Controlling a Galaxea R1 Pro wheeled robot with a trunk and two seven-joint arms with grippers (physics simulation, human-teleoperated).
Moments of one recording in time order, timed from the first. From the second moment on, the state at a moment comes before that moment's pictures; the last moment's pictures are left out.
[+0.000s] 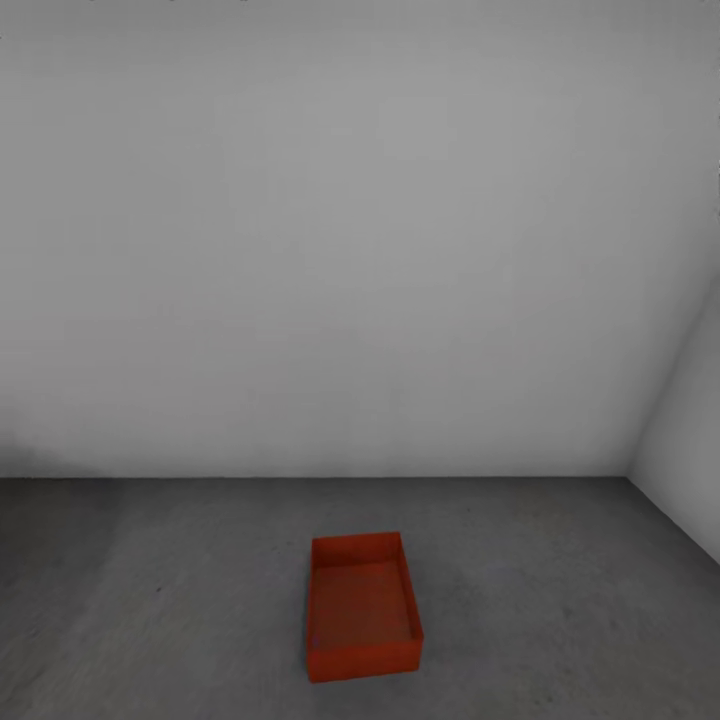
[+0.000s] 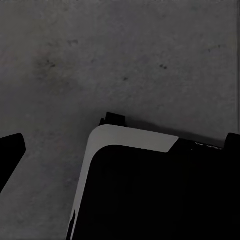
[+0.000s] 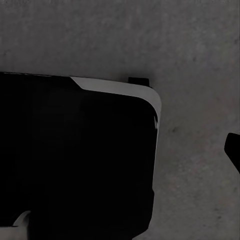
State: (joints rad) left arm -0.20 0.06 -0.06 0.00 0.32 -0.10 -0.04; right arm -0.11 -0.03 0.12 0.03 -0.07 -0.18 0.08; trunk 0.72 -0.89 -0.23
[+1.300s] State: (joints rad) left arm -0.20 0.06 -0.06 0.00 0.32 -0.10 -0.04; right arm -0.11 -0.03 0.12 0.03 -0.08 -0.18 0.08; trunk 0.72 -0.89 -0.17
